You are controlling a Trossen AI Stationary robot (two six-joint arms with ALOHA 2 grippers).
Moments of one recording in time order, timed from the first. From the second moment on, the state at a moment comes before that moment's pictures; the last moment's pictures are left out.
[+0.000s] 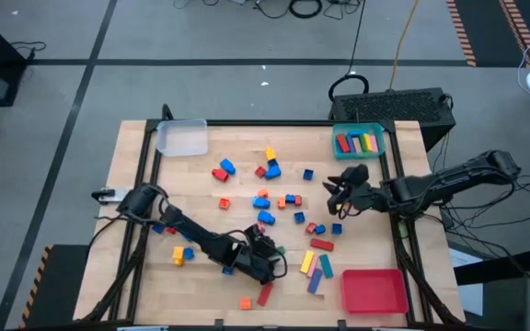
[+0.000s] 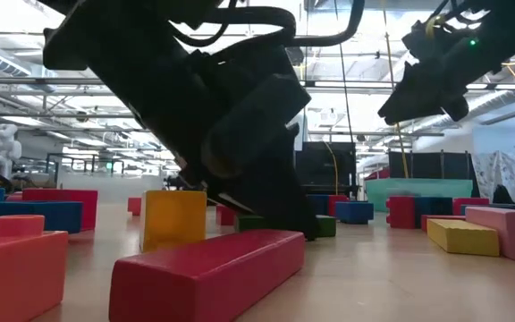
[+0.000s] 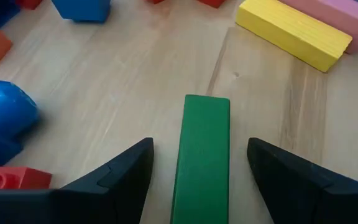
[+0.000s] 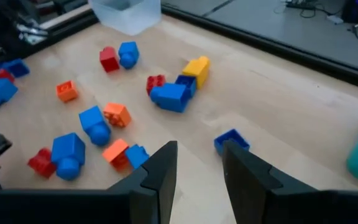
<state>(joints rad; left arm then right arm) -0.44 2.12 1.21 0.02 -0.48 -0.60 0.21 0.94 0.50 -0.25 0.71 0.73</state>
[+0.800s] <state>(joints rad) -0.26 2.03 1.20 -0.06 -0.14 -0.33 0.35 1.23 0.50 0.13 0.31 0.04</state>
